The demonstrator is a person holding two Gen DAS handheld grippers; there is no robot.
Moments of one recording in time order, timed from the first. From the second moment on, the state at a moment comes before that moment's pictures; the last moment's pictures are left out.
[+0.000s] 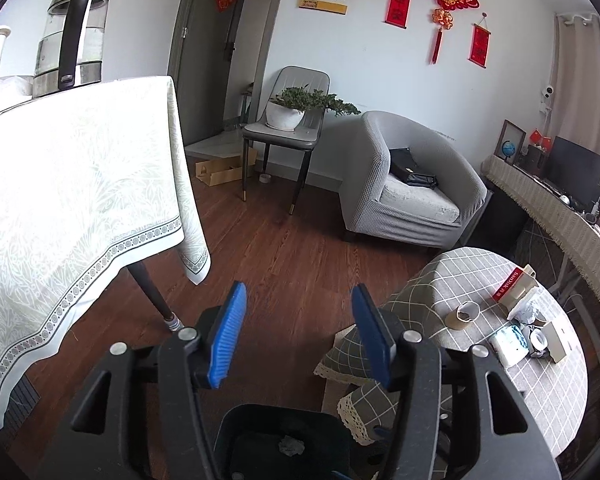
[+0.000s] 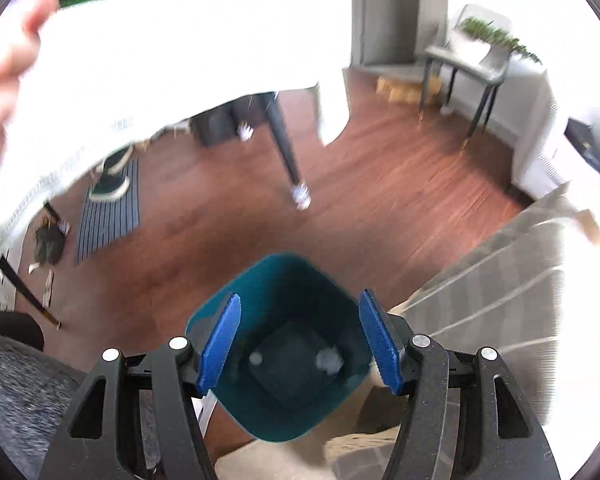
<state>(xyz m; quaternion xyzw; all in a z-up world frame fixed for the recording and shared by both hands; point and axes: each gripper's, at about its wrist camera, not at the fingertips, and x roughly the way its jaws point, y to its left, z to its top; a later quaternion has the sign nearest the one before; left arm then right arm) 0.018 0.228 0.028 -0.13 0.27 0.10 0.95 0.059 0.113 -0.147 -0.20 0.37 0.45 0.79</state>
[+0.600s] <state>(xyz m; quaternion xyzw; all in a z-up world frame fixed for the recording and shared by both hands) 0.070 0.118 0.017 -0.09 0.30 0.01 0.95 0.120 -0.057 -0.072 -0.14 0.30 0.31 0.89</state>
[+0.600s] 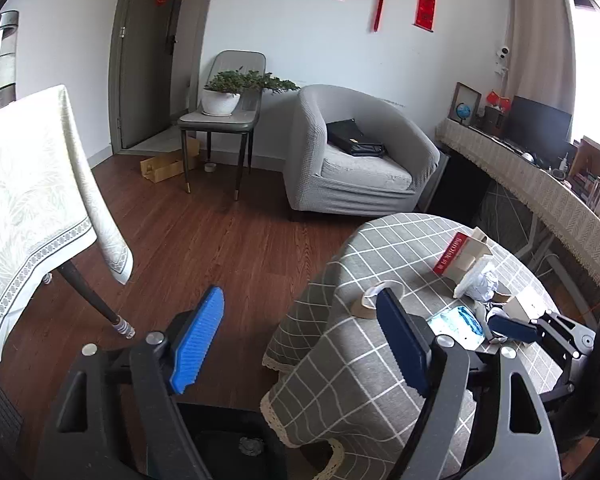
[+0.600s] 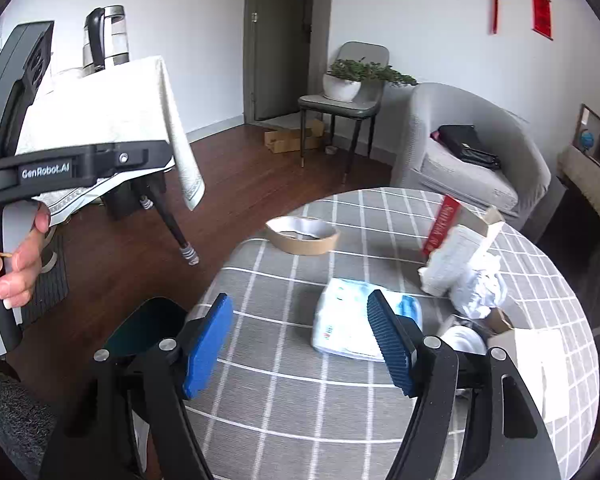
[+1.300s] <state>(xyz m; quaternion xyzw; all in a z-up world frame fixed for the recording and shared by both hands) 0.115 0.010 -0.025 -0.06 0.37 -0.05 0.93 0.156 -0.195 -0.086 -0.11 0.30 0.17 0.93</state>
